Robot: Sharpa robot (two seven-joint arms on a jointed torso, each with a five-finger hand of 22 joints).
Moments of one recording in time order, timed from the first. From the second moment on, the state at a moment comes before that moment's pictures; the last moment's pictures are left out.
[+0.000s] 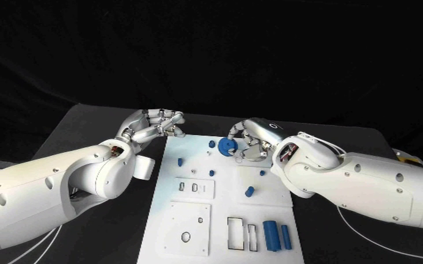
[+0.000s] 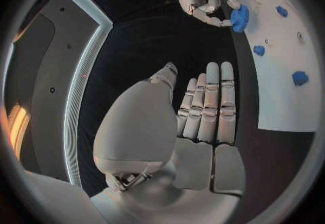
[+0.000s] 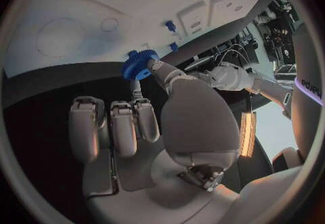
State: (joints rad) left arm 1.22 -0.96 -0.02 1.64 -0.09 -0.37 0.40; left_hand 1.48 -0.14 0.21 0.29 0.07 0.88 0.22 0.25 0.16 1.10 0.16 0.07 0.07 1.08 0.09 0.52 0.42 0.18 1.00 0.19 0.45 0.17; right arm 1.28 -0.75 -0.13 1.58 -1.48 -0.50 -0.18; right_hand 1.25 -0.16 0.45 0.05 0.21 0.90 0.14 0.34 0.45 1.46 0.05 1.44 1.31 1.47 -0.01 1.54 1.31 0.06 1.46 0.09 1.45 1.31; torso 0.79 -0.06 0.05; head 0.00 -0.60
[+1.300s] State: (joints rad) left arm 1.22 -0.95 -0.02 1.64 -0.09 -0.36 0.40; left_hand 1.48 -0.14 0.21 0.29 0.07 0.88 0.22 0.25 0.16 1.10 0.16 0.07 0.07 1.07 0.09 0.52 0.42 0.18 1.00 0.19 0.45 0.17; right arm 1.25 -0.54 -0.14 1.40 -1.52 -0.49 -0.20; right_hand 1.21 -0.19 0.47 0.06 0.20 0.91 0.13 0.31 0.44 1.46 0.05 1.43 1.31 1.47 -0.01 1.54 1.31 0.06 1.46 0.09 1.45 1.31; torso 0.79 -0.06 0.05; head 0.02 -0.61
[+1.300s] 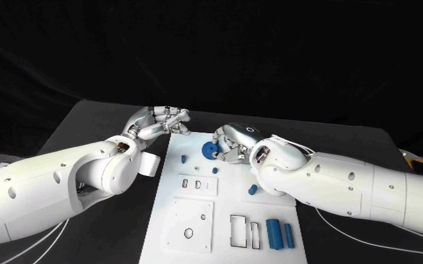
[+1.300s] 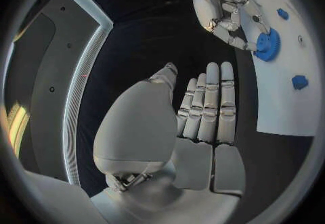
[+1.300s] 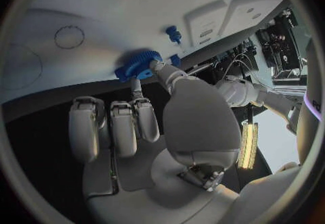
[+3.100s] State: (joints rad) left arm 1.22 -0.95 -0.02 1.62 -0.09 -0.34 0.39; left_hand 1.48 -0.14 0.21 0.29 0.07 0.90 0.21 0.25 0.16 1.16 0.14 0.10 0.09 1.06 0.08 0.53 0.44 0.18 0.99 0.19 0.46 0.17; right arm 1.24 -1.00 -0.13 1.51 -1.12 -0.44 0.06; right_hand 1.26 -0.21 0.42 0.06 0.15 0.85 0.17 0.18 0.43 1.43 0.07 1.40 1.31 1.46 0.00 1.54 1.31 0.06 1.44 0.11 1.43 1.31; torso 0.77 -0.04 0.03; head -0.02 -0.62
